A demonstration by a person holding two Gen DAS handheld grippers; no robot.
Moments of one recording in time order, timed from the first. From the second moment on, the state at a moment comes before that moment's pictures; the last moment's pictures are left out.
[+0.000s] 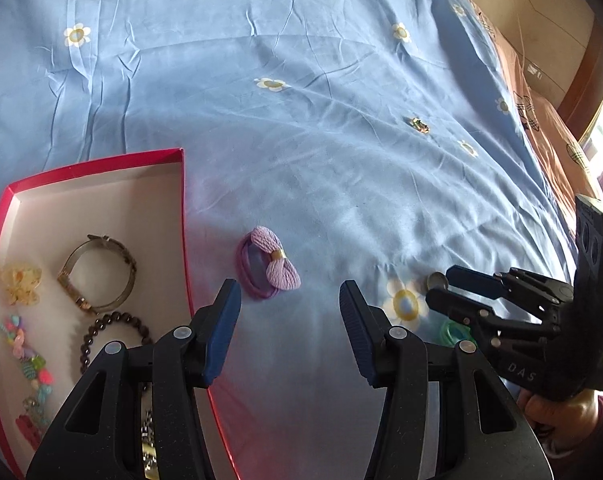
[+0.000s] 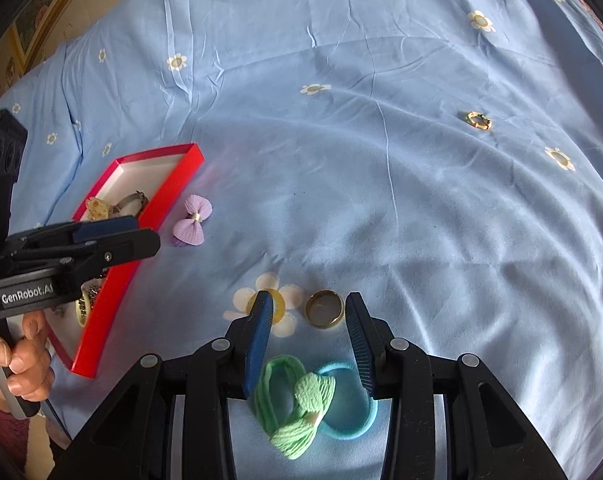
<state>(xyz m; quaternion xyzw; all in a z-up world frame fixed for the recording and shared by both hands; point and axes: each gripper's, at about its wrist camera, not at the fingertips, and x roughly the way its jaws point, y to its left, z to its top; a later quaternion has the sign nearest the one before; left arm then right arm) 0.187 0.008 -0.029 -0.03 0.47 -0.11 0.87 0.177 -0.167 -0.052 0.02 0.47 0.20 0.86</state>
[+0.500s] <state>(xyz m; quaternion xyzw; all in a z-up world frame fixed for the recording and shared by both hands) 0.214 0.000 -0.059 -0.03 0.51 -0.09 0.85 0.179 -0.158 -0.061 -0.03 0.47 0.18 0.86</state>
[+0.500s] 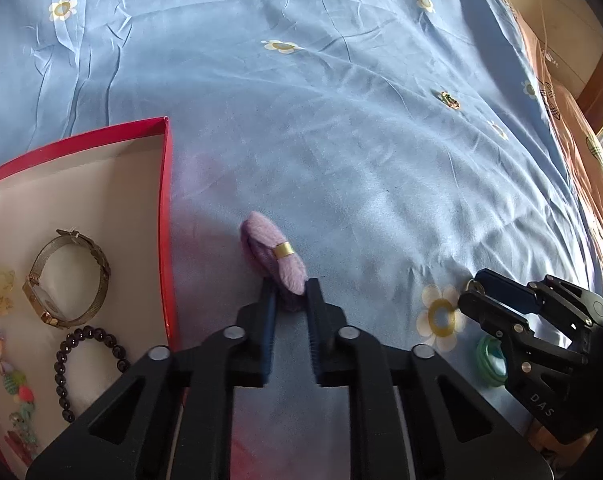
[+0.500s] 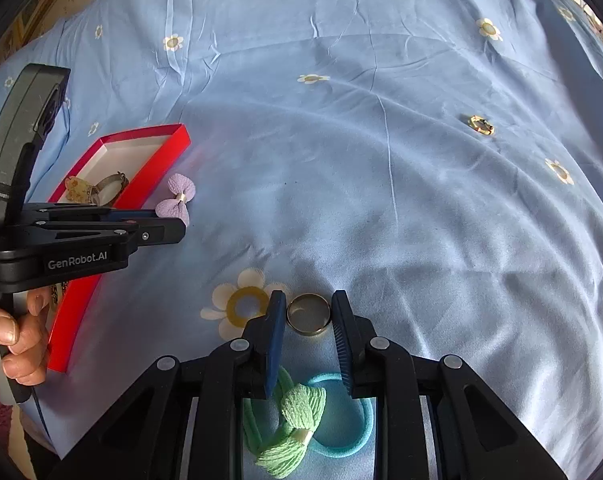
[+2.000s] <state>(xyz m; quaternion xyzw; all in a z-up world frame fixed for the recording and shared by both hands) 0.057 0.100 -0.001 -0.14 0.42 -0.06 0.89 0.109 -0.081 -0.005 0.00 0.42 0.30 0.86</state>
